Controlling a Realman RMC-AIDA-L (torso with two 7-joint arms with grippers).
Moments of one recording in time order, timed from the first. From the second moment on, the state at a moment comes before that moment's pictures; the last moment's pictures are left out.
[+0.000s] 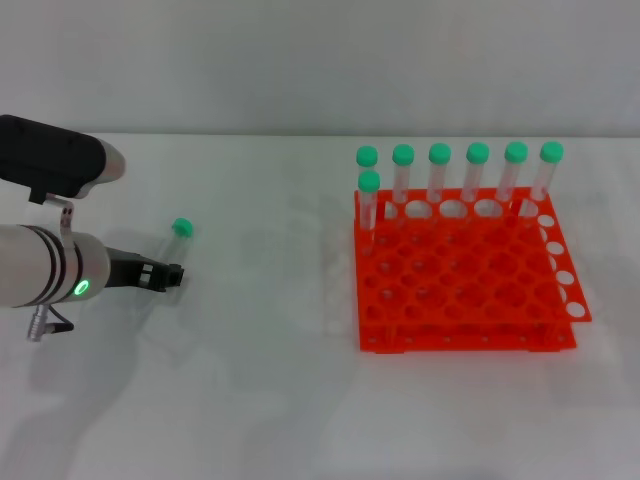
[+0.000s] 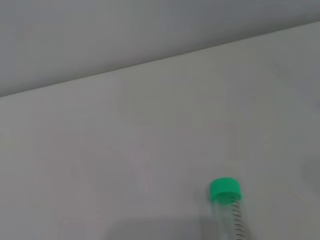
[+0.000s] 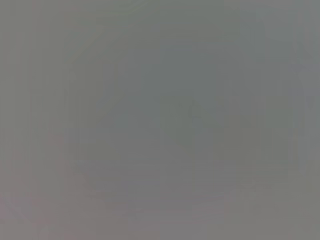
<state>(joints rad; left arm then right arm) -0.44 -2.08 1.48 1.06 2.75 0.77 -2.85 0.39 2.02 -1.64 -0.19 0.34 -1.28 0.25</state>
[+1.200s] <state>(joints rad) -0.40 -2.08 1.60 1.28 2.83 0.74 -2.85 0.38 2.02 -1.65 -0.19 0.34 -1.31 0.29</state>
